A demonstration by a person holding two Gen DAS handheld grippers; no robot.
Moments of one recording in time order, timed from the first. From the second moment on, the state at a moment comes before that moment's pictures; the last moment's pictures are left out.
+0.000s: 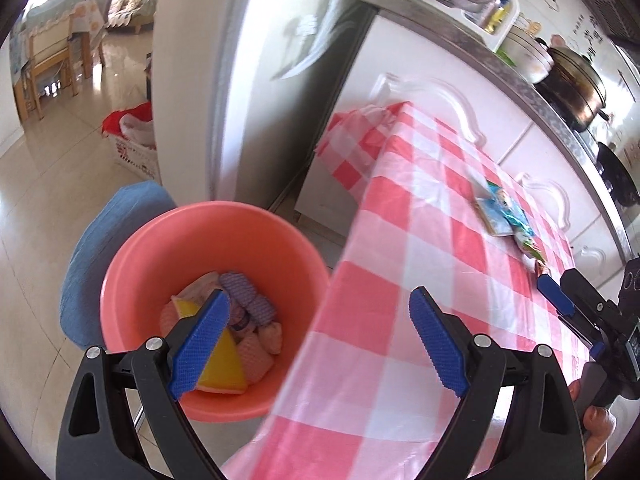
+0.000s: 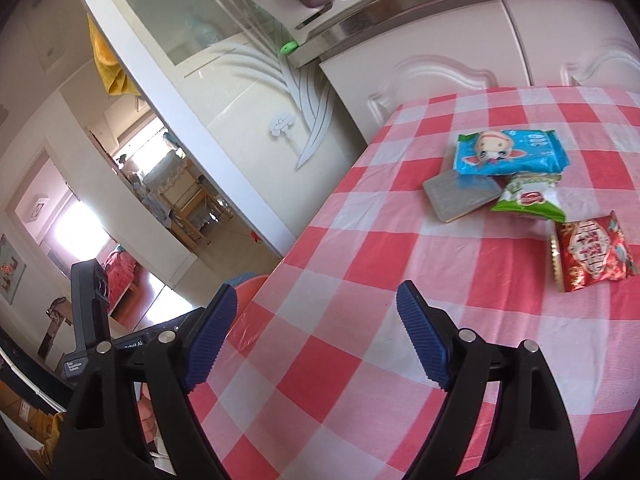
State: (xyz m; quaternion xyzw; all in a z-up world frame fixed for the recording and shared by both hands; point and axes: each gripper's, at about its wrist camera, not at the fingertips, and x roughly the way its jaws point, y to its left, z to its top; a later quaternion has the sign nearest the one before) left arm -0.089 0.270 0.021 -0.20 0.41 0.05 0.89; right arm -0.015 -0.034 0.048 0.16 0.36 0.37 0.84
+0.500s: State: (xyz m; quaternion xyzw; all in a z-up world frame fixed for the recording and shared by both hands) left arm -0.073 0.204 0.040 -0.16 0.42 0.02 0.89; right arm -0.003 -0.104 0.053 0.21 0.34 0.34 0.85
